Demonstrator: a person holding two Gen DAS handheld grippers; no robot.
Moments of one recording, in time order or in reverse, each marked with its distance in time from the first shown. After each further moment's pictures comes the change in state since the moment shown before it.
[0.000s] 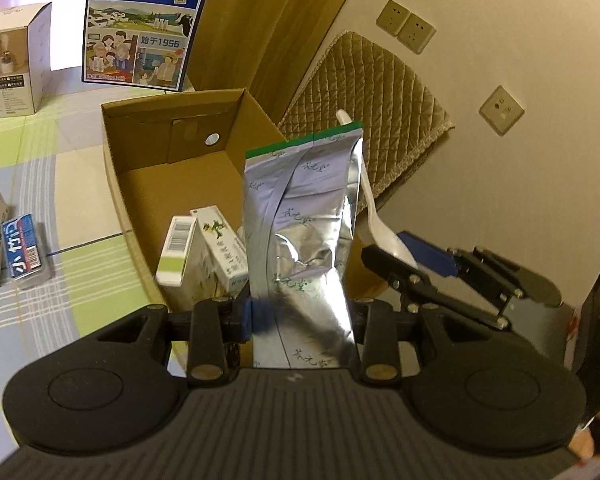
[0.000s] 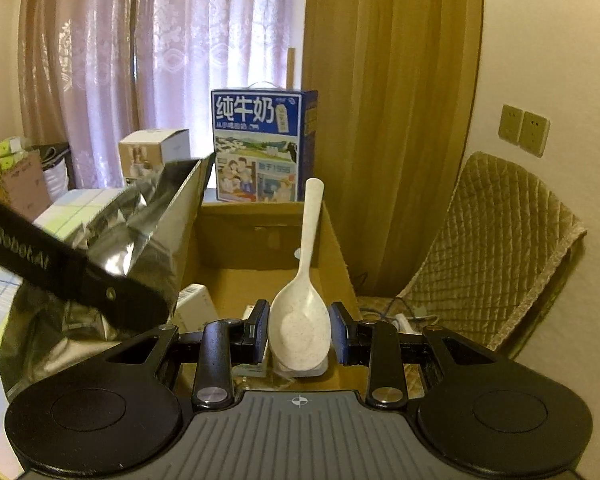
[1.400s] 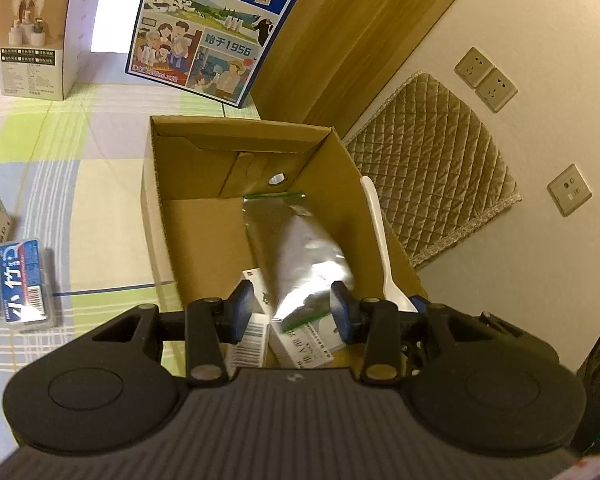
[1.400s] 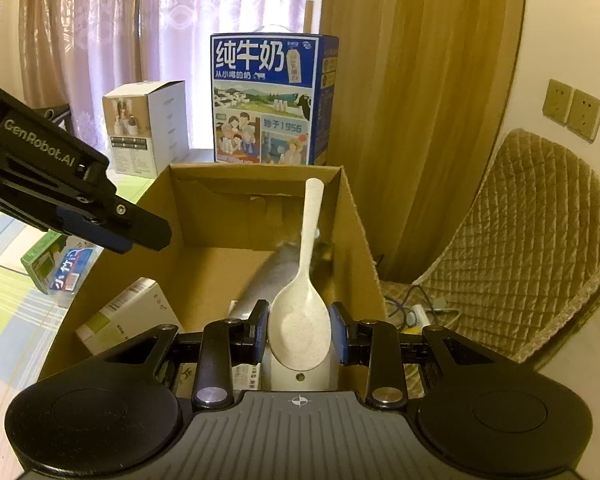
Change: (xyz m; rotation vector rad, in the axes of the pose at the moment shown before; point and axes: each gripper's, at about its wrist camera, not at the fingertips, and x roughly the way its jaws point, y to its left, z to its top) left arm 0.066 0.078 0.049 -0.169 -0.069 0.066; right arm 0.116 -0.006 0.004 -0.046 0.103 0.031
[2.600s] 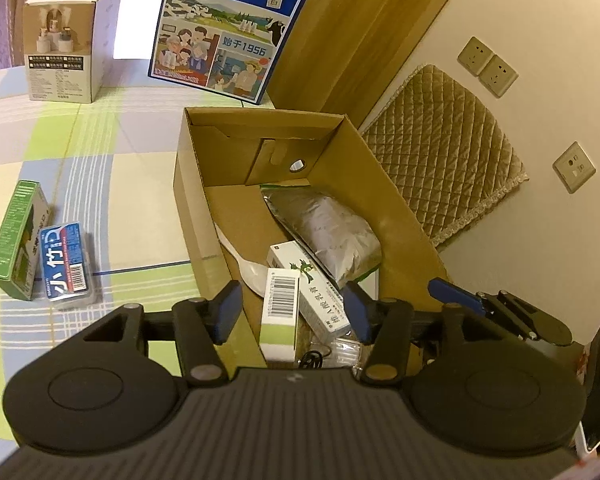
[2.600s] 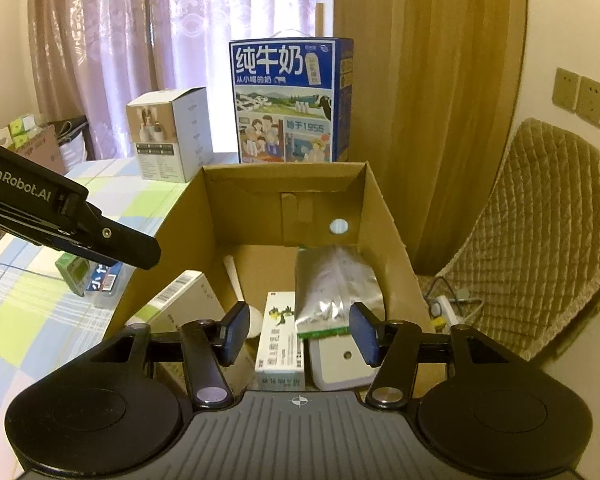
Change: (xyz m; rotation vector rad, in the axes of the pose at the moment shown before) left arm -0.036 0.004 -0.027 0.039 -0.007 0.062; right arm -0.022 0.015 -0.012 0.043 -0.009 0.067
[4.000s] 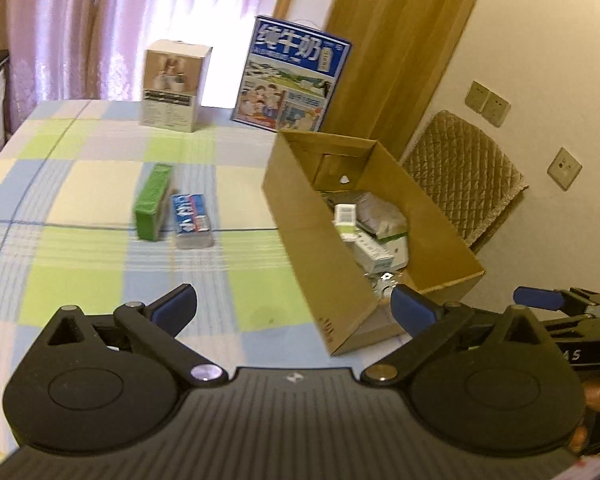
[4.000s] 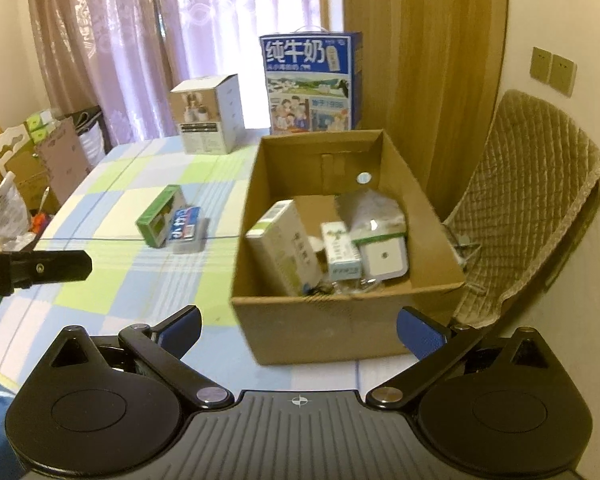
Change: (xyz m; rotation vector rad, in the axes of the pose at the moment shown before) left arm -0.163 0.028 -0.143 -0.011 -0.228 0.138; right arm -0.131 0.076 -0.037 0.063 0.089 0.016
